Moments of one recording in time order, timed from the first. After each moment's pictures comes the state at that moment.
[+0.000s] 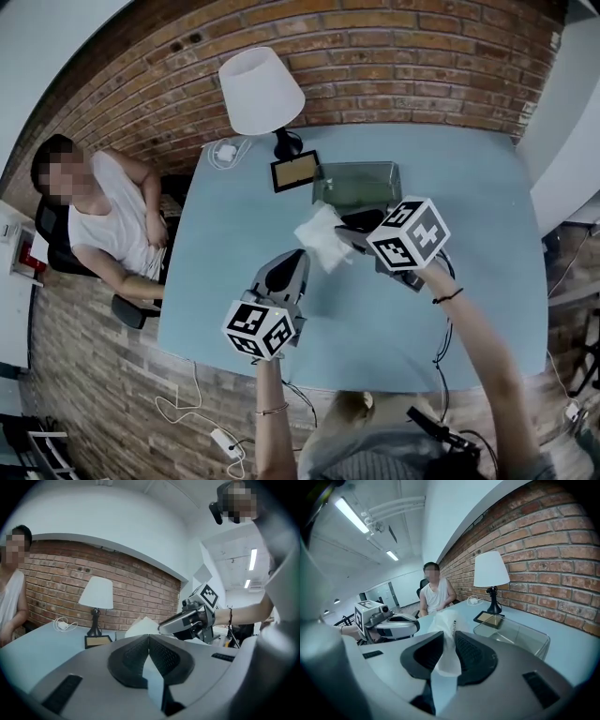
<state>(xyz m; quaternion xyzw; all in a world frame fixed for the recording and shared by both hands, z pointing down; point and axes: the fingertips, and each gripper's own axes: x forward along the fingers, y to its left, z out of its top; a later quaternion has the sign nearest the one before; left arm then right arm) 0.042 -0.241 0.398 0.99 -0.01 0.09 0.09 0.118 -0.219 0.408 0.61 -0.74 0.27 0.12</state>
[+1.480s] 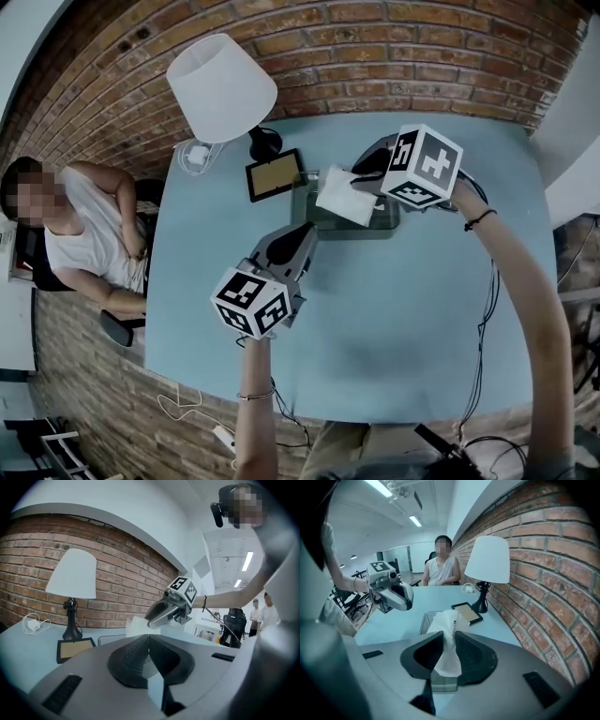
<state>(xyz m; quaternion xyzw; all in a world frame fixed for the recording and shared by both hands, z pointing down) 0.175 -0.263 0.421 0.98 0.07 0.14 0.09 0.275 -0.257 0.436 0.51 -0.77 0.20 0.33</state>
